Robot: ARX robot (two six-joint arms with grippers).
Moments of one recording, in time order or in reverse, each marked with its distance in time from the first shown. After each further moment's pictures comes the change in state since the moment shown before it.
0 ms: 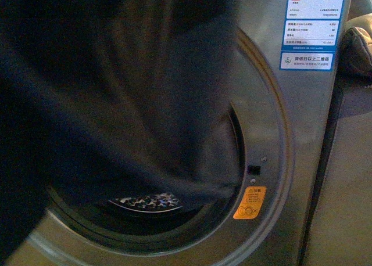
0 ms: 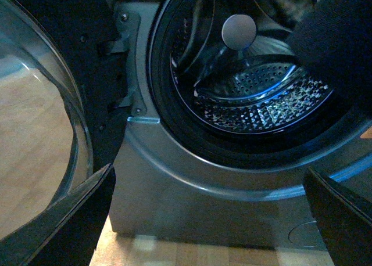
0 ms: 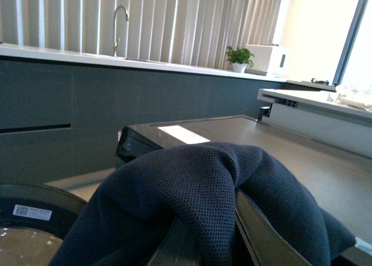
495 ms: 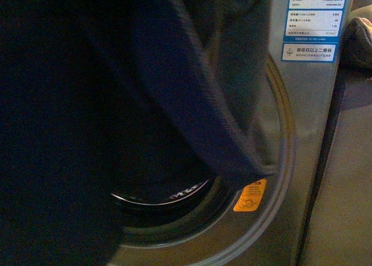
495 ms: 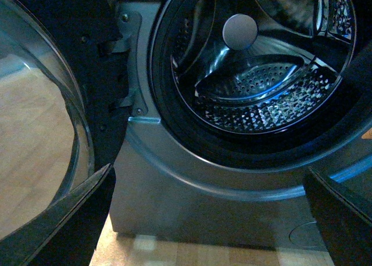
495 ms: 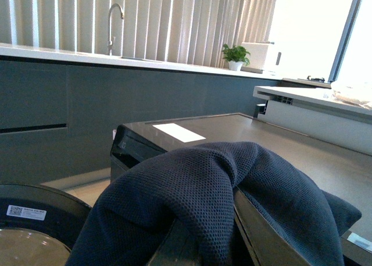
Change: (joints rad) left arm 0.000 0.000 0.000 0.000 0.000 0.000; right arm 0.000 -0.005 -0.006 0.003 0.010 -0.001
